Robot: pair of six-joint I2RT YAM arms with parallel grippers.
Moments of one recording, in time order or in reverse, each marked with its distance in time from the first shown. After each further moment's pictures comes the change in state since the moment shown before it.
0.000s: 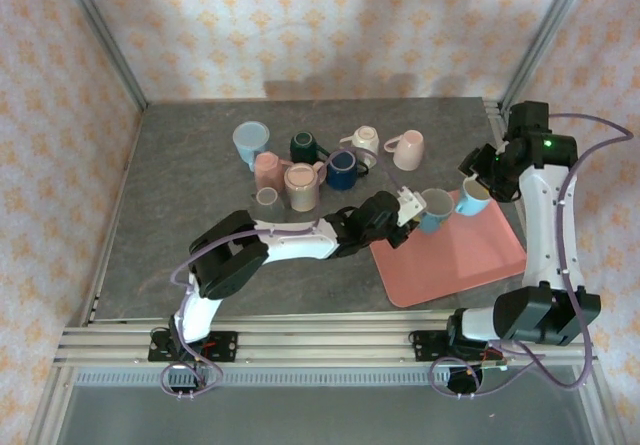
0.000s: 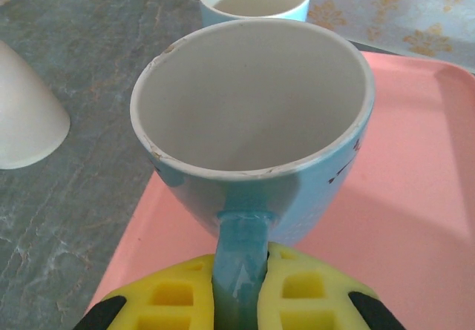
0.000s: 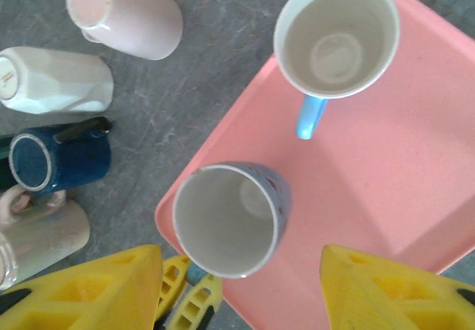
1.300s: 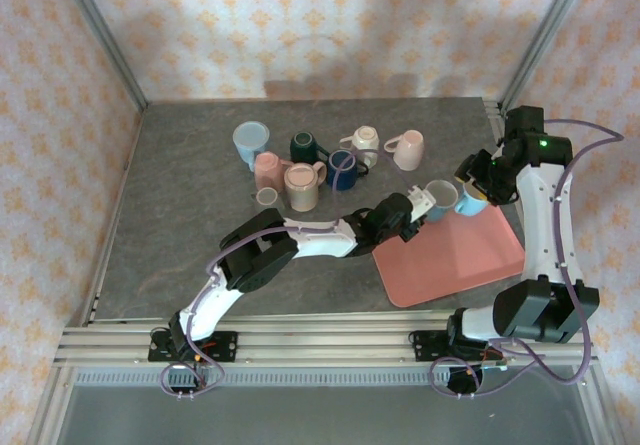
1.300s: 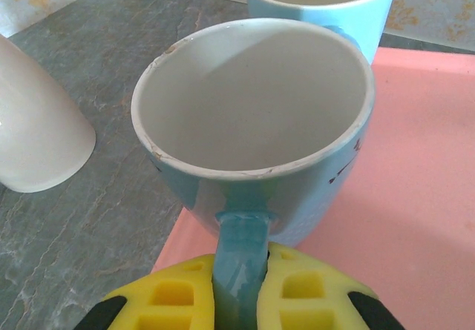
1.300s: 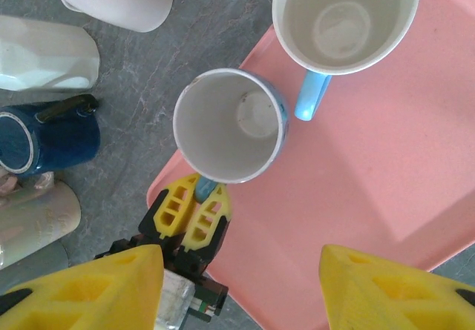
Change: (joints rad) left arm 0.002 0.204 0.166 0.073 -0.122 0.037; right arm -0.006 0.010 -0.046 0.002 -0.043 -0.018
